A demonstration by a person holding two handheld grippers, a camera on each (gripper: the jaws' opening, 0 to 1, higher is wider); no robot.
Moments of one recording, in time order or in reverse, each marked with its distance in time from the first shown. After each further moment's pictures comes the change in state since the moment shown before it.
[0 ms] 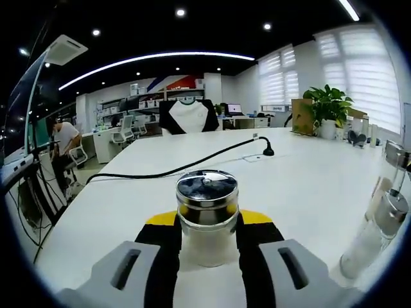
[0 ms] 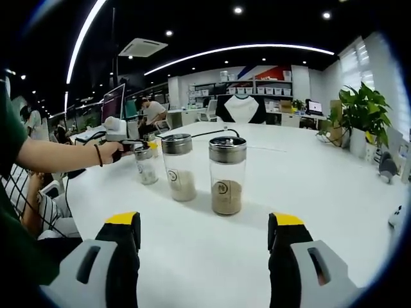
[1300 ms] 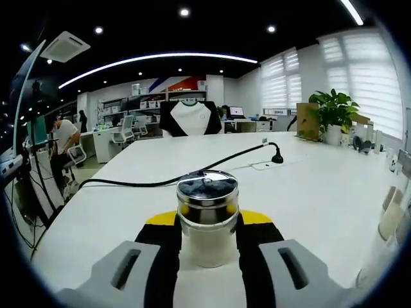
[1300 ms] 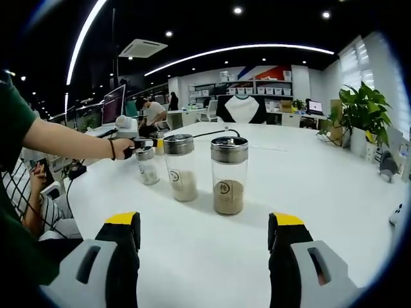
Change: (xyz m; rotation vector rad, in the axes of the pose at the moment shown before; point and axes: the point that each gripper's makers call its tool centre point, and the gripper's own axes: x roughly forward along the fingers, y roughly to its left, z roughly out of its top) left arm 0.040 0.013 0.009 -0.014 -0.016 0.007; right arm -0.001 0.002 -0.001 0.008 -0.003 0.001
